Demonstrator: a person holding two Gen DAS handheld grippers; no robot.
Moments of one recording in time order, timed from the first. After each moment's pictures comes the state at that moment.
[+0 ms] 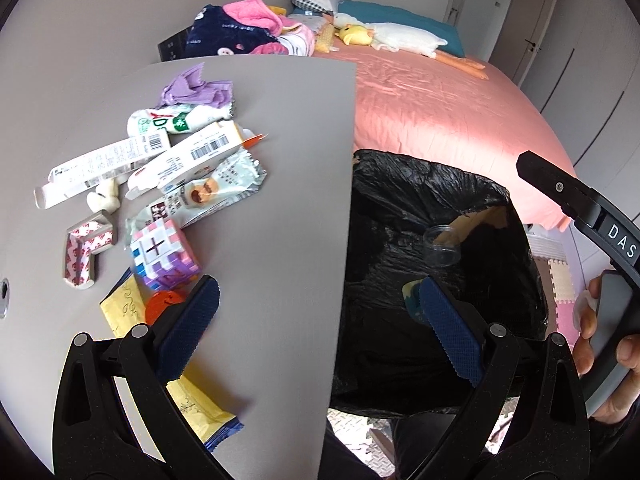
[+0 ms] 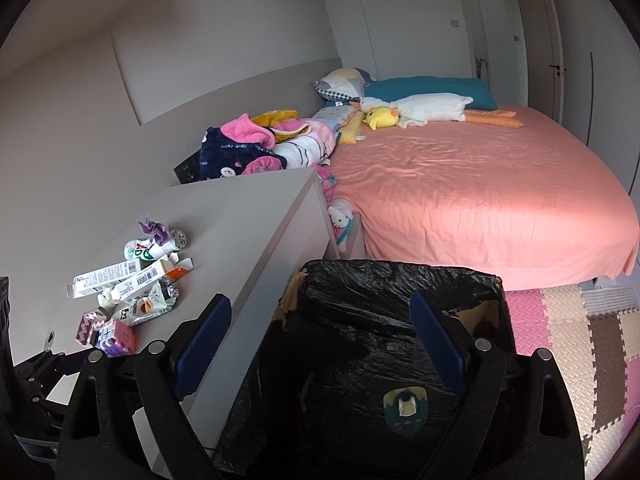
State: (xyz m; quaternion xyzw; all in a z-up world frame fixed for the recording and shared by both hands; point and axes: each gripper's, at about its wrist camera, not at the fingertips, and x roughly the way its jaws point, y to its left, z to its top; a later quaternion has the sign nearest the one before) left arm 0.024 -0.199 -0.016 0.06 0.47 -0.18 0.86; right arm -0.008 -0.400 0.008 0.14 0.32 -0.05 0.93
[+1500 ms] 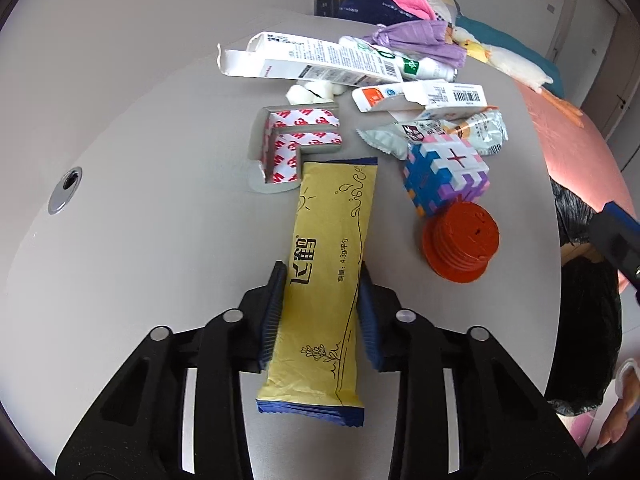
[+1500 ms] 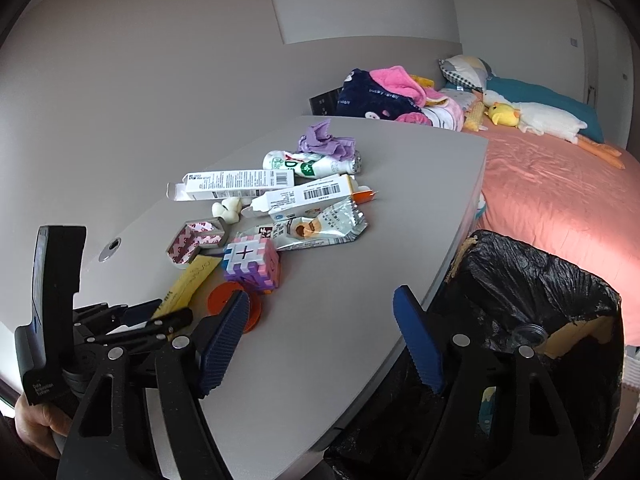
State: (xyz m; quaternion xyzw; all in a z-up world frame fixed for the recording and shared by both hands) left arm 0.013 -0.036 -0.063 -0.01 0.48 -0.02 0.88; right arm 0.007 -0.231 -0.019 0.06 0.37 0.13 0.92
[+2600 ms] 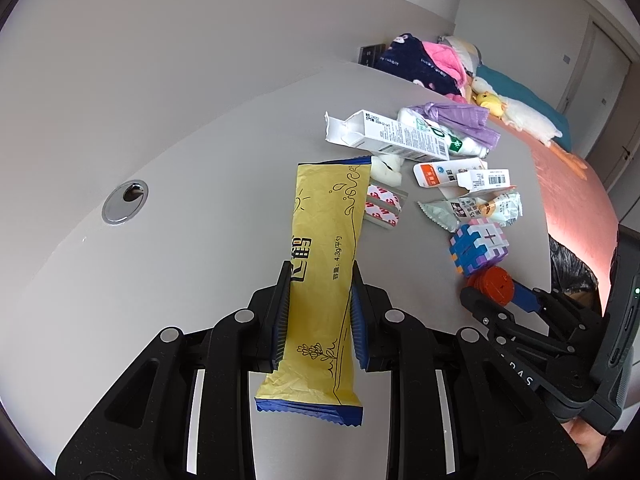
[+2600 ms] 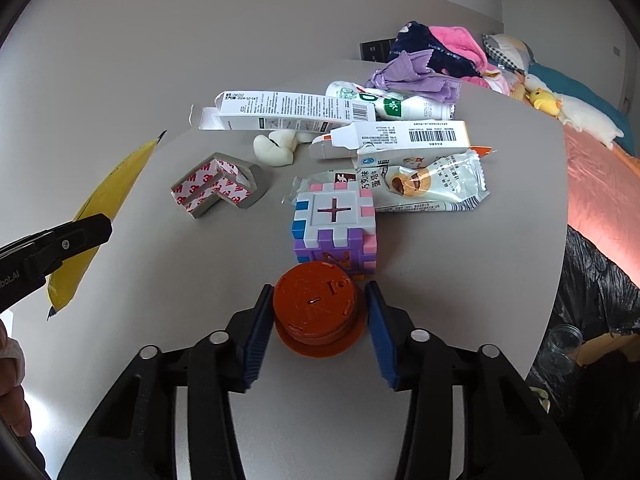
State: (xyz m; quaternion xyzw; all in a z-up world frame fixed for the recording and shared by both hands) left arm 0.005 0.023 -0.014 -0.05 0.43 0.01 0.90; right arm 0.042 -0.153 -0.062 0.02 0.43 0.17 0.89
